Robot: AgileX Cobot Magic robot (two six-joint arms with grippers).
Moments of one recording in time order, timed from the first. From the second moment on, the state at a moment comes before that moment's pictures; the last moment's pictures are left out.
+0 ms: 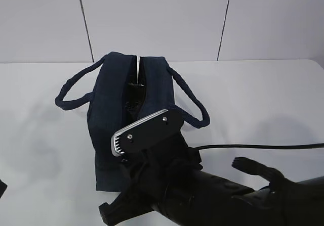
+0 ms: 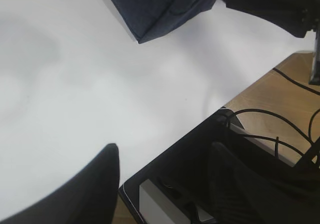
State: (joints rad) left arm -0.33 0.94 -0.68 -0.40 1.02 0.32; right arm 1.06 1.72 -0.72 0.81 -0.43 -0.43
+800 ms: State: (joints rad) left arm -0.33 1.00 -0.68 -0.45 0.97 0.41; right arm 1.06 1.68 -0.78 0.90 -0.45 -0.62
